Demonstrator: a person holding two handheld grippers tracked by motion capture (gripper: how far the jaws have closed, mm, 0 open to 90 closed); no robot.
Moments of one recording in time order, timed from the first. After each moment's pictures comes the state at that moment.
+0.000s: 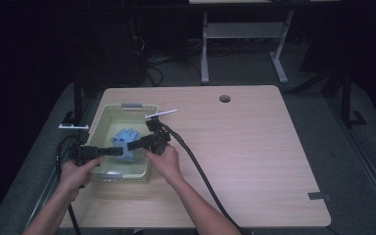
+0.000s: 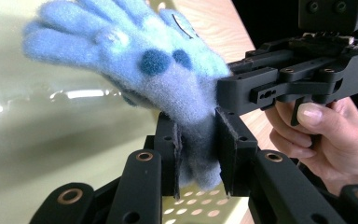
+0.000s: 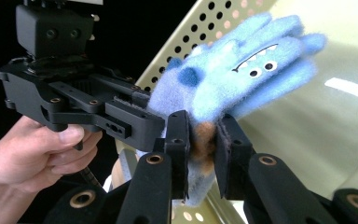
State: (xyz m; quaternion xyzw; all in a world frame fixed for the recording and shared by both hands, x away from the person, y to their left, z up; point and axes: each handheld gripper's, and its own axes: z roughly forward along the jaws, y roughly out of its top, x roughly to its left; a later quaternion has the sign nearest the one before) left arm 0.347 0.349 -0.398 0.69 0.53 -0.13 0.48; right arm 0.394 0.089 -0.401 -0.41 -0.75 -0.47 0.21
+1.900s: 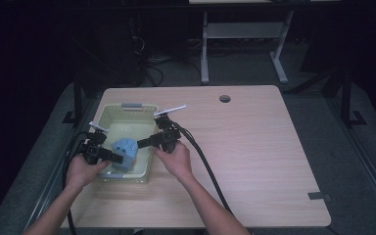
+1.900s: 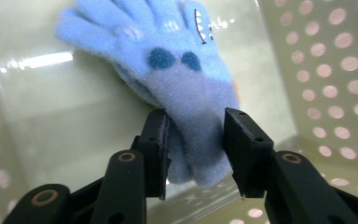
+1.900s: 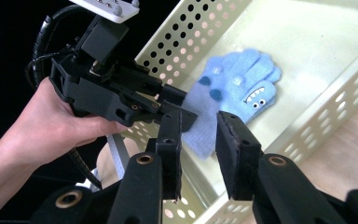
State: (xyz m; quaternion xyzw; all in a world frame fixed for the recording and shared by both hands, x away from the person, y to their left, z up) left arm 0.368 0.322 -0.411 0.78 0.57 -0.02 0.24; right arm 0.392 0.060 -0.385 -0.42 -0.77 -0.45 0.17
